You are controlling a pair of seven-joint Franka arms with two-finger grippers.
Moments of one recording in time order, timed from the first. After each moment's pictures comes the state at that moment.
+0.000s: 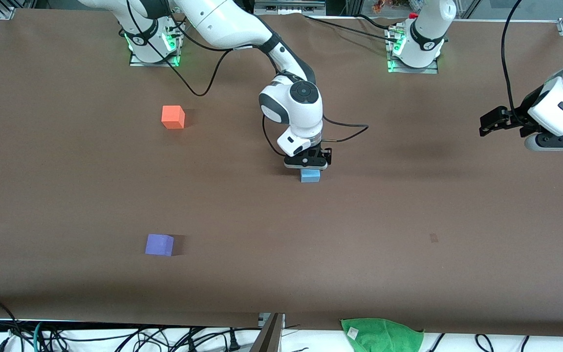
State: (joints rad) left arm 0.04 0.02 -0.07 -1.69 0.00 1.63 -0.04; right arm 0.97 0.94 -0.10 -1.27 -0.05 2.43 1.06
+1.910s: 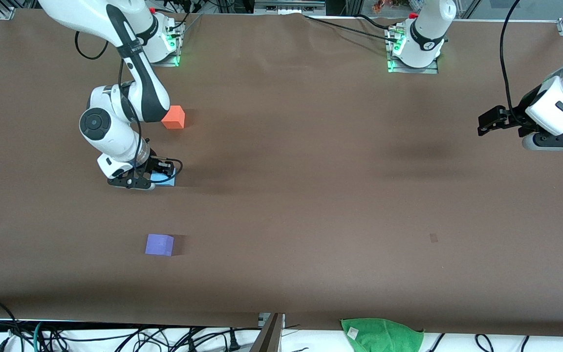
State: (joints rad) left arm 0.04 0.02 -0.07 -1.69 0.00 1.63 -0.04; right arm 0.43 0.33 -0.20 -2.16 0.16 2.49 0.24
